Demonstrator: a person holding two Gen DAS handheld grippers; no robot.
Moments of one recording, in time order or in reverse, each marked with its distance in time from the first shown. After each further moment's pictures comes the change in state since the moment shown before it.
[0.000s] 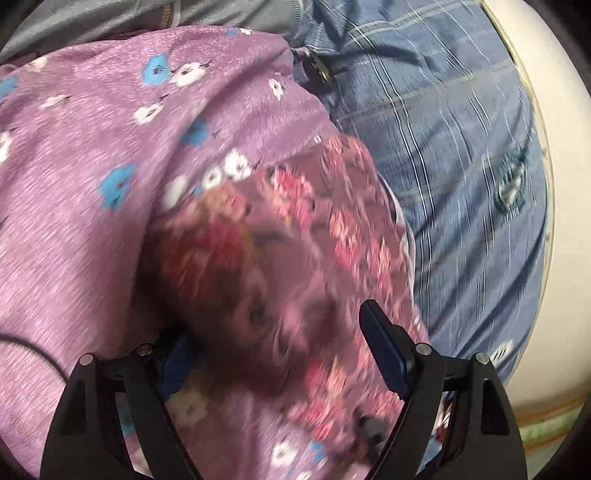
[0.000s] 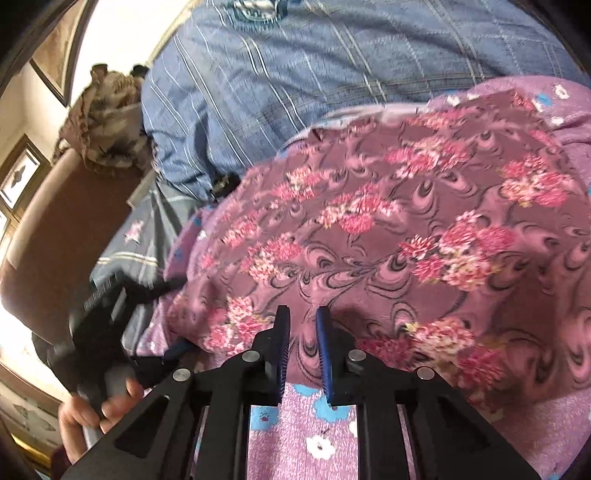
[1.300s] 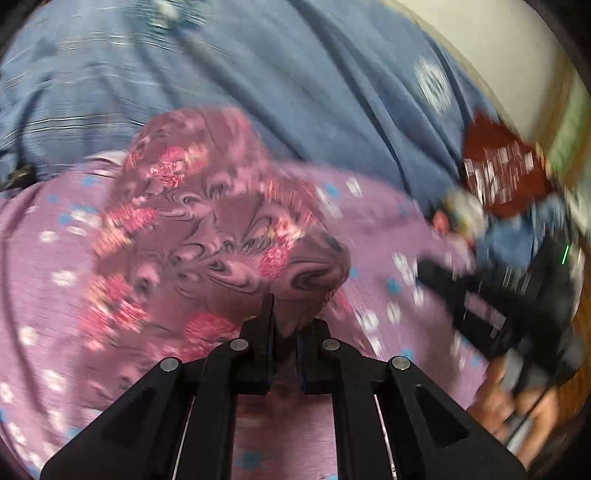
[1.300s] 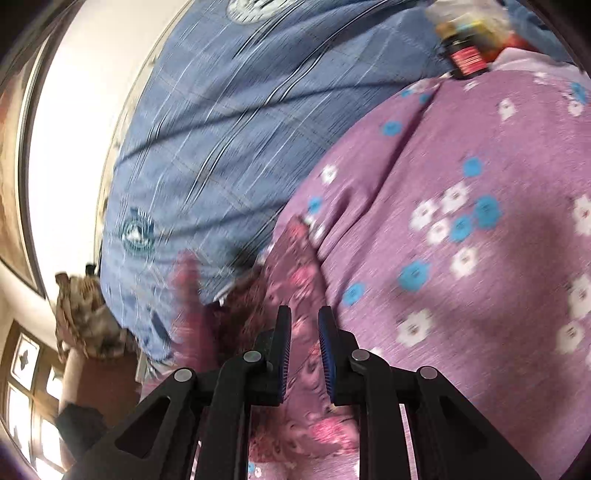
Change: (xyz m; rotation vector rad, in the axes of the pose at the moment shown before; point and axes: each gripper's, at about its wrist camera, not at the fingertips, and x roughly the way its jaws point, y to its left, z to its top) left arm 0.060 -0.212 -0.258 1.077 0.094 0.020; right arm -0.178 -0.210 0.020 0.528 -0.424 -0.012
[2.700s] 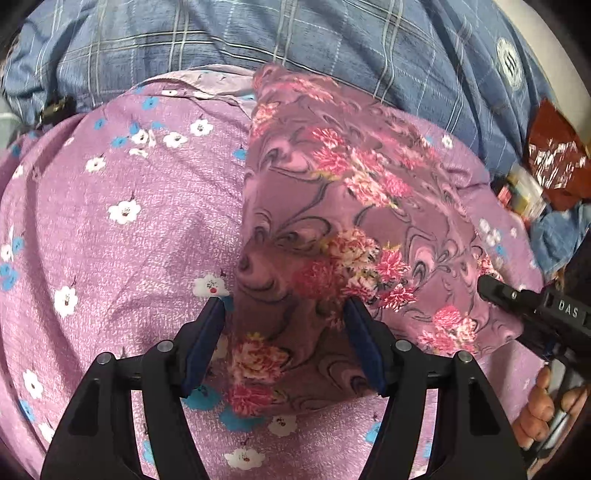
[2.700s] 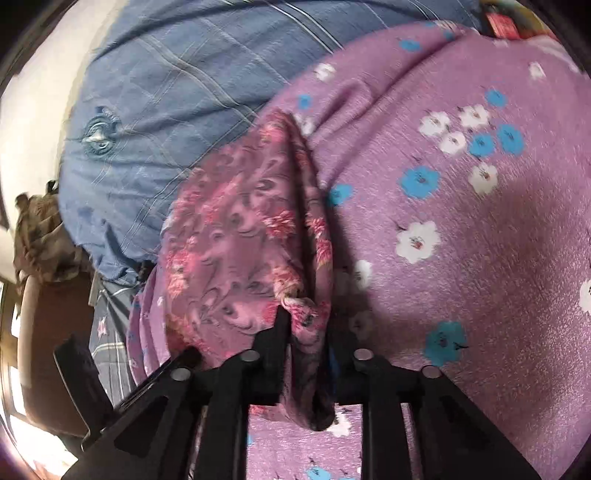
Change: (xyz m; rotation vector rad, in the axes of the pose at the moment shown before) left arm 0.004 0.099 -0.024 -0.133 0.196 0.124; right arm 0.038 0.010 -0.034 -0.119 0.279 -0.173
